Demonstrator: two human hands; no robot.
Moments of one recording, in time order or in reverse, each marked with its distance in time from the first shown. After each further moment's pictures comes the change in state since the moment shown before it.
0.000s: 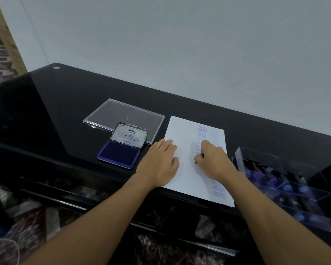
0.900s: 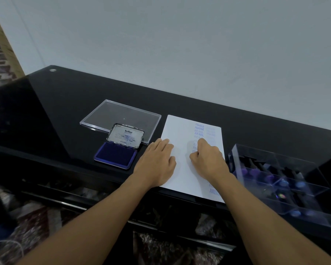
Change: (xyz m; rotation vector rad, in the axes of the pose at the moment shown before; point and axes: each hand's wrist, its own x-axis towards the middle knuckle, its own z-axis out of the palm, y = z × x) left_hand -0.001 0.005 -0.002 0.030 -0.043 -0.024; right_hand 0.000 0.000 0.014 0.060 0.111 0.064
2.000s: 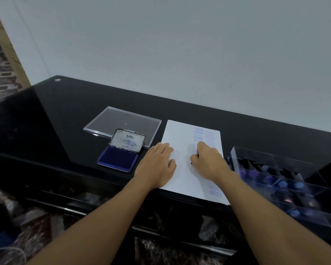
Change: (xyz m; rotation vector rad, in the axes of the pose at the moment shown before) left_hand 0.001 -0.002 0.002 -0.042 0.025 -0.025; right_hand 0.000 0.001 -0.012 -0.013 -0.088 -0.046
